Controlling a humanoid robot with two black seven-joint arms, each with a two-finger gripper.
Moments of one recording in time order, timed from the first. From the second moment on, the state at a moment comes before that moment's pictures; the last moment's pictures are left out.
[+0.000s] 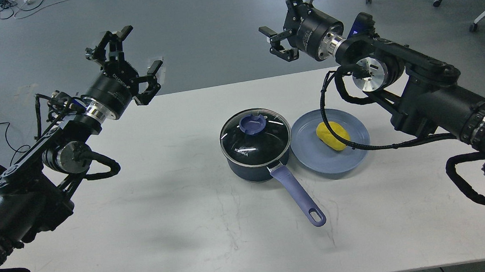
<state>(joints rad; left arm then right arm) -0.84 0.43 -0.60 -0.84 0.10 -0.45 -0.34 1.05 -0.11 0.59 0.67 -0.12 0.27 0.17</state>
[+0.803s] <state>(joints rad) -0.86 0.49 -0.59 -0.90 0.37 -0.27 -0.35 0.96 -0.18 0.70 0.65 -0.11 0.38 0.16</state>
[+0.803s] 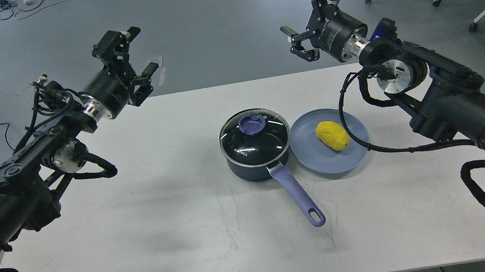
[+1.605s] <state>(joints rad) -0.99 0.44 -0.39 -1.10 1.56 0.06 -0.49 0.87 -0.26 0.89 0.61 -0.10 0.37 0.16</state>
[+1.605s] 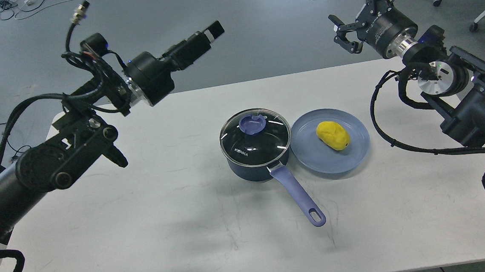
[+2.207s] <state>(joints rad) -1.02 0.31 -0.22 -0.98 2.00 0.19 -0.49 0.85 -0.26 0.93 0.58 -0.10 0.27 0.17</state>
